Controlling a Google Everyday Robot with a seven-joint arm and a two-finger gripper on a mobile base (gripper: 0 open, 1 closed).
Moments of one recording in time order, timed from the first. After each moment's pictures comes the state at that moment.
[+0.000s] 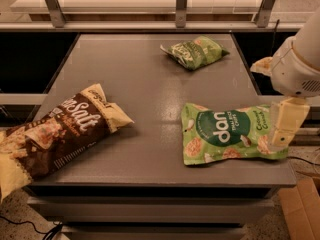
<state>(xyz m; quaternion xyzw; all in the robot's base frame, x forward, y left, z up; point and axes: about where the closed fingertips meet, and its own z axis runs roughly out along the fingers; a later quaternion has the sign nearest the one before) 0.452 -0.213 0.907 -0.68 0.72 -0.02 0.13</state>
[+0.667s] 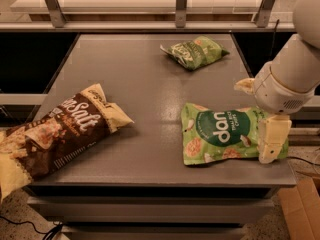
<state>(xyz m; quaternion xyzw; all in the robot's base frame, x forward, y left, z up) 0.457 -0.204 0.854 -0.73 0.68 0.00 0.11</state>
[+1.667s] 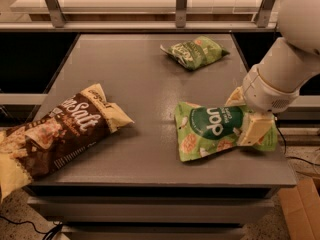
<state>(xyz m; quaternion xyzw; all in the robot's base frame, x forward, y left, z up) 0.464 -0.187 0.841 -0.74 0.66 0.03 0.11</state>
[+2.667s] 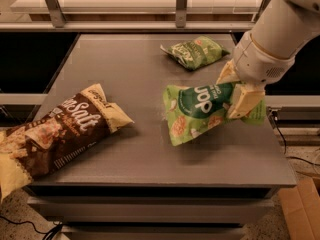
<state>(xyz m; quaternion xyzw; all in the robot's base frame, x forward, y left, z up) 0.483 -0.155 0.899 -0.77 0.63 0.02 0.14</state>
